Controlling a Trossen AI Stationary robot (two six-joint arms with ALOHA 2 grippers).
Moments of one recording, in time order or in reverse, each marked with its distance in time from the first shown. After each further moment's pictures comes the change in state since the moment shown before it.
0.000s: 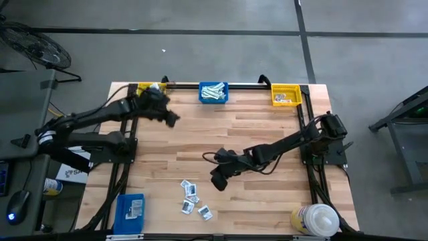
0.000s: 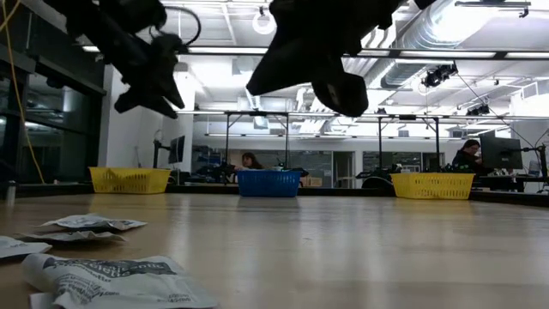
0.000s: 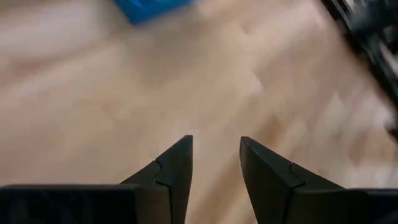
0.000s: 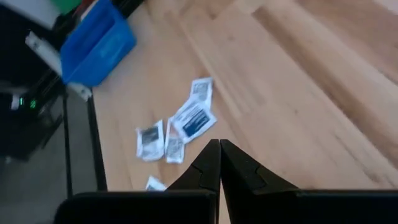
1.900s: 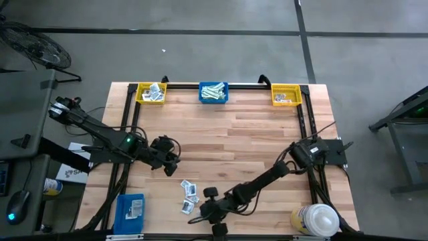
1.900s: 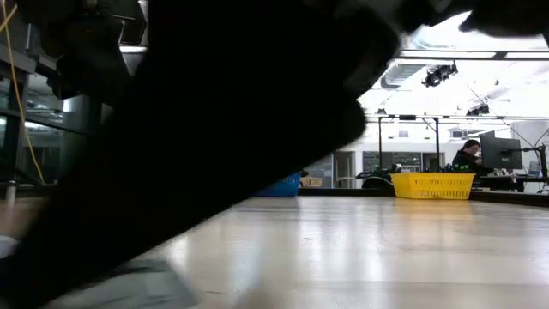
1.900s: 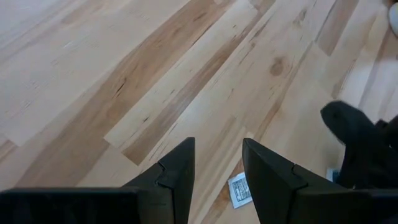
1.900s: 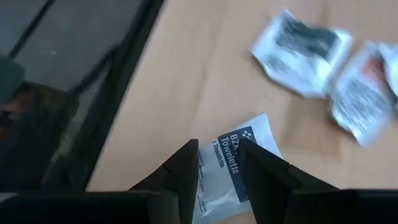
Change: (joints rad) left arm -0.940 0.126 -0.001 -0.050 -0.505 -0.544; right arm 0.230 0.540 0.419 -0.053 -0.052 -0.631
